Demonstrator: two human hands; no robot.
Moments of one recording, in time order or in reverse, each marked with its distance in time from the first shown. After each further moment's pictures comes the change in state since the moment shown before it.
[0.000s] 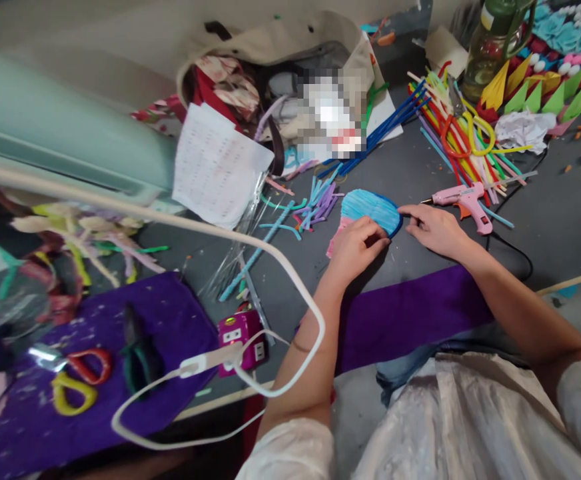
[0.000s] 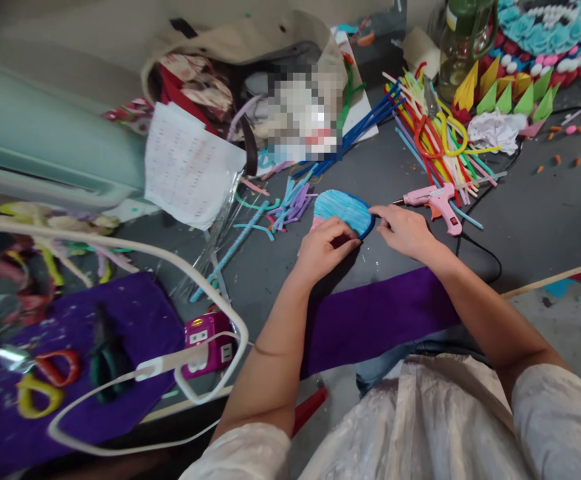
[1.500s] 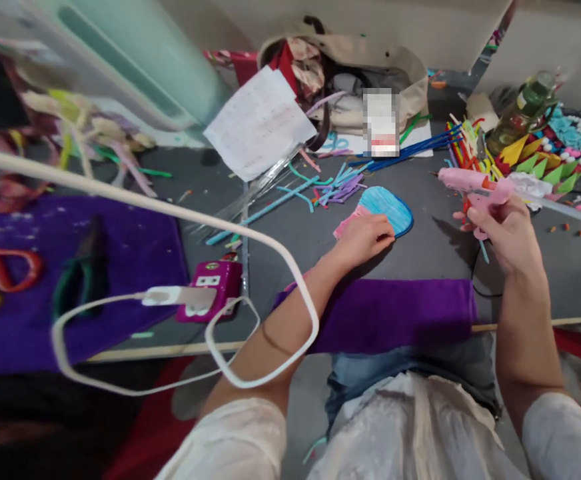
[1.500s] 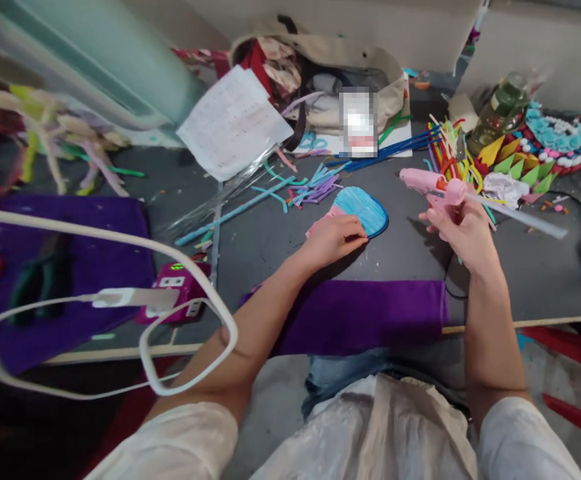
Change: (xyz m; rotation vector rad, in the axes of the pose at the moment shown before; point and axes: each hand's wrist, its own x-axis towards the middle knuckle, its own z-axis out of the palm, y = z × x) left_hand 0.005 -0.001 0.005 0.124 0.042 0.155; right_hand -0.021 -0.013 -0.101 0.491 0.268 -0.034
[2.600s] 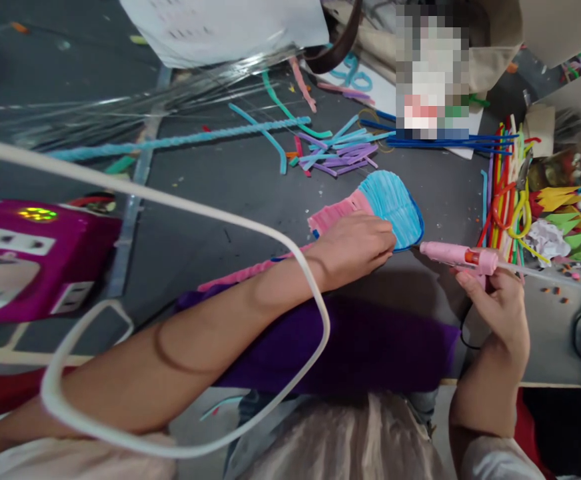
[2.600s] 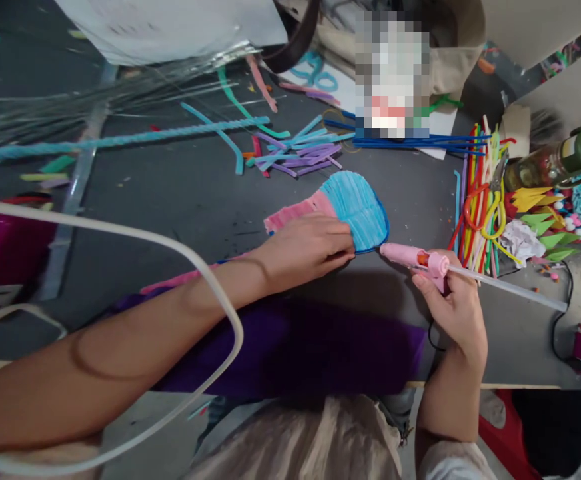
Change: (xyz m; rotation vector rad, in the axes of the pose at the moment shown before) left_hand -0.001 0.008 -0.012 0.074 -0.024 -0.059; right_hand 0.005 0.016 0.005 -0.658 -0.249 -0.280
